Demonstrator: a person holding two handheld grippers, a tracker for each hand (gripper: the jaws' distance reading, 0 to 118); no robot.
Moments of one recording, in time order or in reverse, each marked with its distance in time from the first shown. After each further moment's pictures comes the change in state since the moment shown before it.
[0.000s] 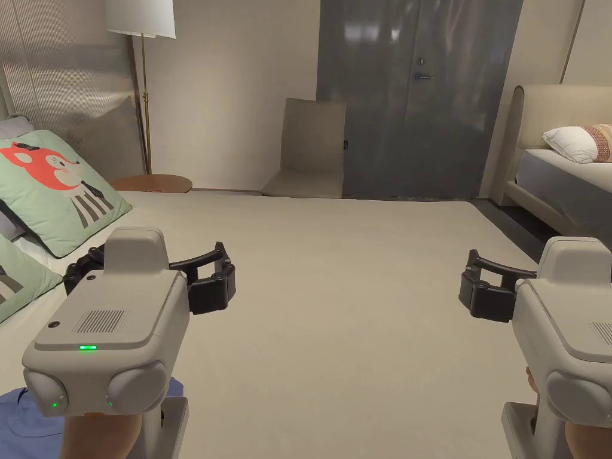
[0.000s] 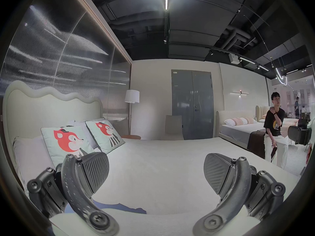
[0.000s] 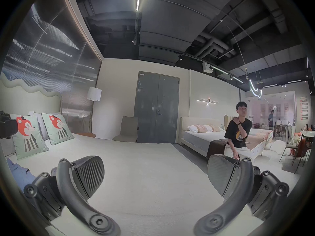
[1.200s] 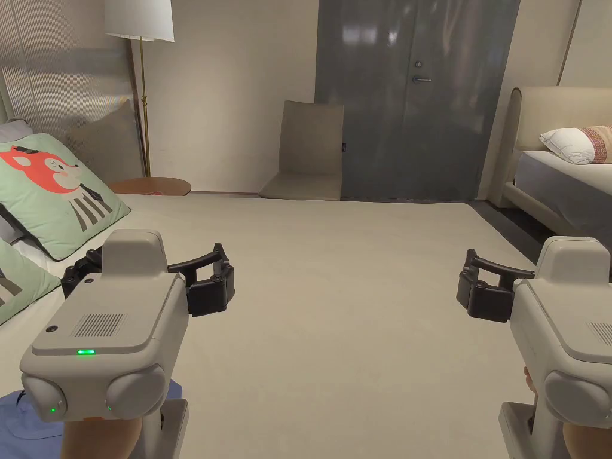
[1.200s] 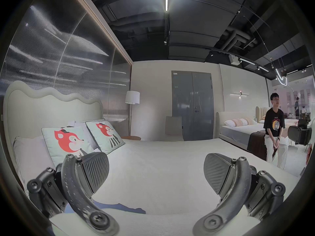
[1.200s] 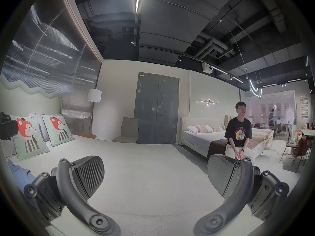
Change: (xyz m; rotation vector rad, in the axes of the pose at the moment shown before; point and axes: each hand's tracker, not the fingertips) left arm 0.003 0.002 0.005 0.010 0.002 0.003; right arm 0.002 0.003 0.004 0.008 0.004 -0.009
